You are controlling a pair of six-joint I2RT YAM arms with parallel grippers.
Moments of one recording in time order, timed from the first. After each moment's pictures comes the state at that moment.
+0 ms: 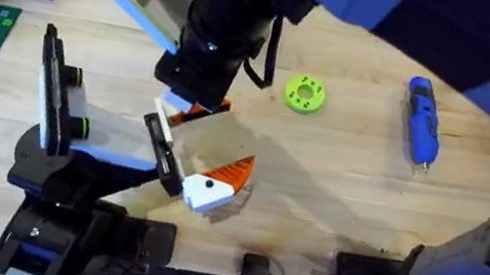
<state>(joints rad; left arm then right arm) -0.14 0.00 0.01 -0.07 0.92 -0.10 1.01 1.90 2.02 -1.33 -0.15 -0.25</state>
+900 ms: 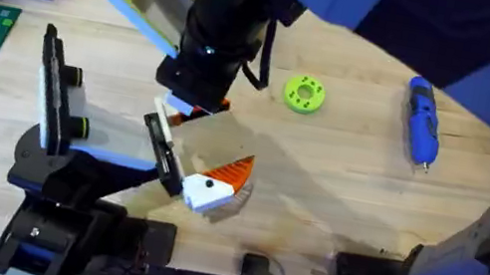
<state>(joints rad) -0.14 0.00 0.01 -0.08 0.92 -0.11 1.01 1.92 2.02 -1.35 -0.14 -0.25</state>
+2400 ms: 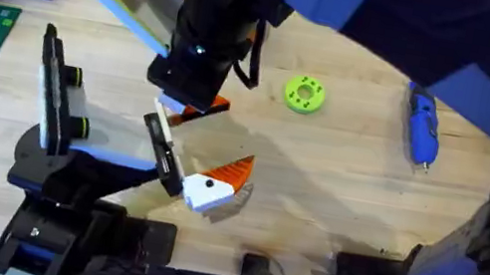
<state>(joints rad) -0.14 0.00 0.01 -0.07 0.92 -0.11 1.02 1.94 2.05 -1.33 -0.14 -0.25</state>
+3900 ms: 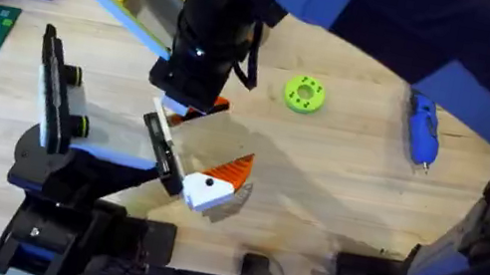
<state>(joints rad) -0.14 0.00 0.01 -0.08 0.91 -0.11 1.02 1.96 2.06 -1.36 -0.13 -0.25</state>
